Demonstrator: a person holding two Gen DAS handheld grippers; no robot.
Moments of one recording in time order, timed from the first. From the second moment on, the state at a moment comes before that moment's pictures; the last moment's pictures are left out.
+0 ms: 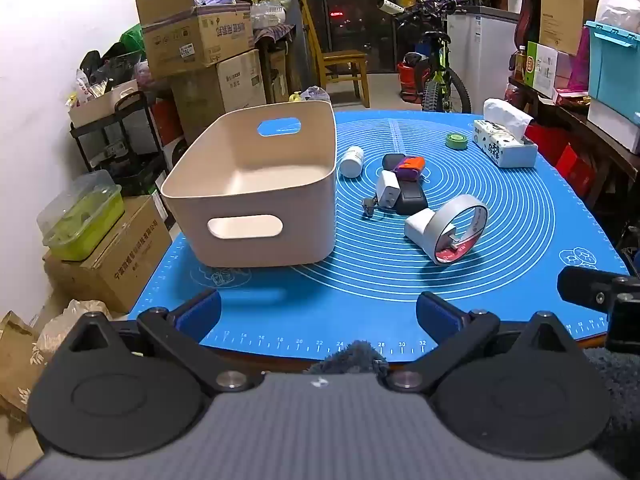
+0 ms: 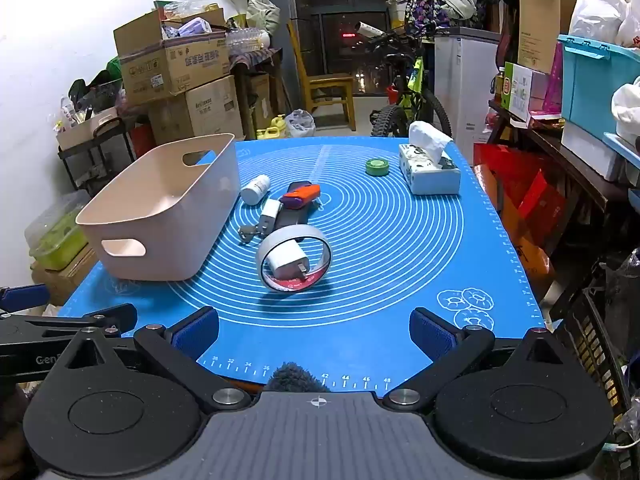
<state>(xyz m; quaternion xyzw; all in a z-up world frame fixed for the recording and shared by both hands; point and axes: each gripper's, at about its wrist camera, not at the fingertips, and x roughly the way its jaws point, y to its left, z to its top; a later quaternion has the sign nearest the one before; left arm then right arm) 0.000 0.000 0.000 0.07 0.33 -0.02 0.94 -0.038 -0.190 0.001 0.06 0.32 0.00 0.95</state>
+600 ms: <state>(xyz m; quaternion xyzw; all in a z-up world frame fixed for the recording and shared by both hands) 0.000 -0.001 -0.006 0.07 0.33 -0.02 0.94 -0.037 -0.191 0.000 0.07 0.32 0.00 0.94</state>
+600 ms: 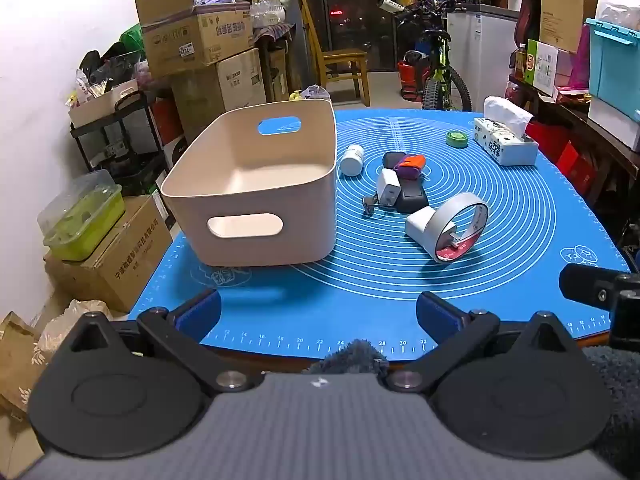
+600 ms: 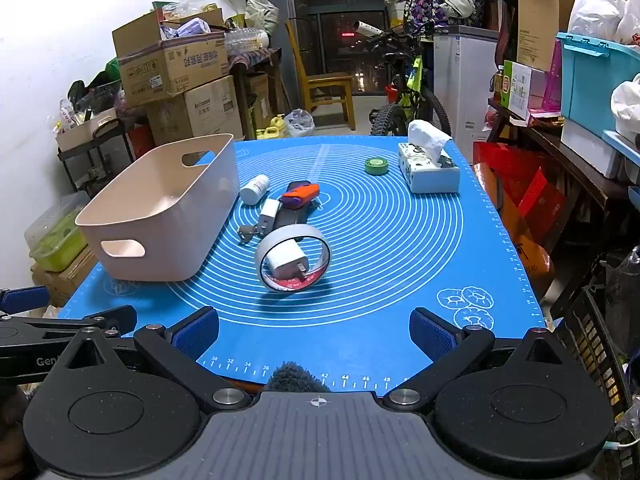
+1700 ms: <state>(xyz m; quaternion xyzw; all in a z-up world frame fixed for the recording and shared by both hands) 0.001 0.001 -0.005 0.07 0.33 -0.02 0.94 -0.037 -0.194 0.000 0.07 0.32 0.00 0.94</state>
